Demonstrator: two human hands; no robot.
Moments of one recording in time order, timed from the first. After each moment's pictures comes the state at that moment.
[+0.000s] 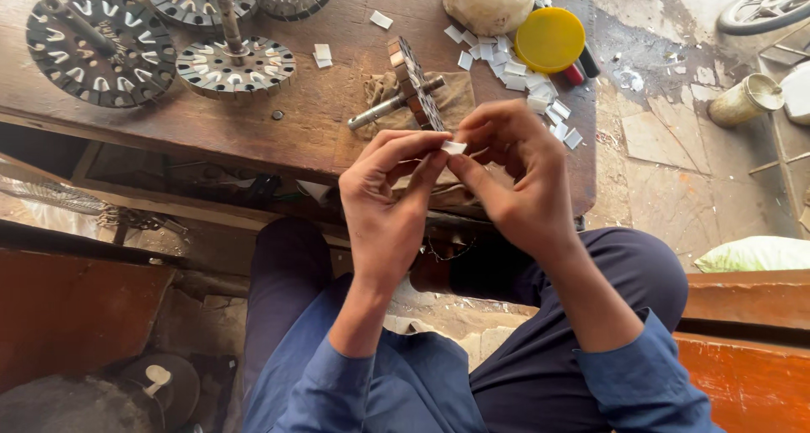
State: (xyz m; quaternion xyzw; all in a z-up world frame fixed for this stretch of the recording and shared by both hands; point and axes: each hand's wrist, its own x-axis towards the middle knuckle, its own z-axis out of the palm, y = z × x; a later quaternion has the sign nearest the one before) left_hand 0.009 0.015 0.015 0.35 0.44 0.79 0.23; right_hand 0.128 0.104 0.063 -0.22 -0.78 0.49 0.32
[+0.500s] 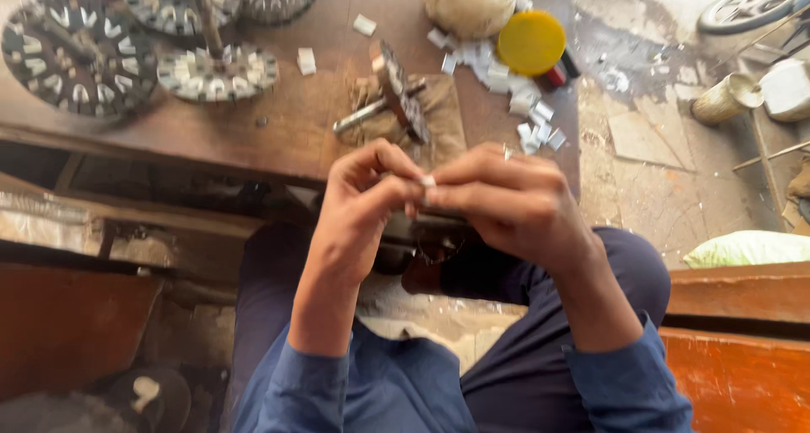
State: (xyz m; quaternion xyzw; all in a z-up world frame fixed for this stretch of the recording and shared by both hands) left_hand -0.019 0.011 -0.008 0.30 0.26 0.77 0.50; right_hand 0.143 0.112 0.083 0.00 -0.94 0.14 0.30
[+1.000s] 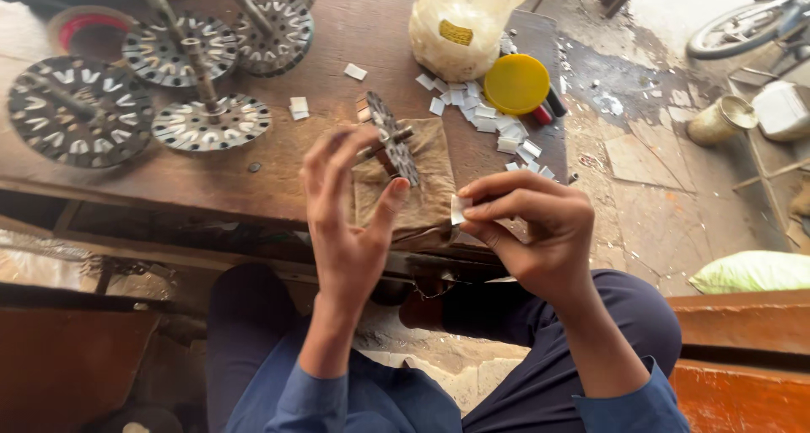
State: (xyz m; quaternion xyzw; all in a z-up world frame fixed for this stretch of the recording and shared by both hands) left_hand -0.010 0.038 0.009 0.46 0.58 0.67 0.01; right_hand 0.166 0.126 0.074 -0.16 -0.84 0.37 0.38
